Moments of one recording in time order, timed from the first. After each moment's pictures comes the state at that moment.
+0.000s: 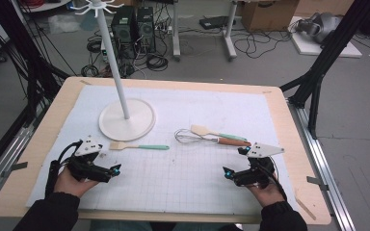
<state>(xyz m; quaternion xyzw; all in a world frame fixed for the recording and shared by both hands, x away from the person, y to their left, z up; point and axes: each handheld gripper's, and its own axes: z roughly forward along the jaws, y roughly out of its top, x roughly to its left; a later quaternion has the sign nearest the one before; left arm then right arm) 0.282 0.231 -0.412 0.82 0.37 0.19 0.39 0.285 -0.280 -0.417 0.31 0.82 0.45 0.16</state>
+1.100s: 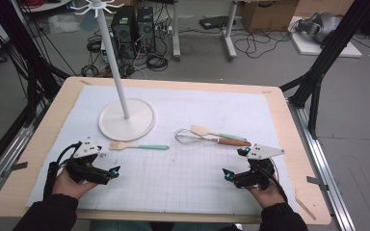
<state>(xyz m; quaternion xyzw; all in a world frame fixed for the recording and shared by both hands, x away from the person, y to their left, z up) 0.276 0.233 -0.412 0.83 0.36 0.19 0.39 0.279 -0.278 -0.414 0.30 0.83 0.45 0.16</state>
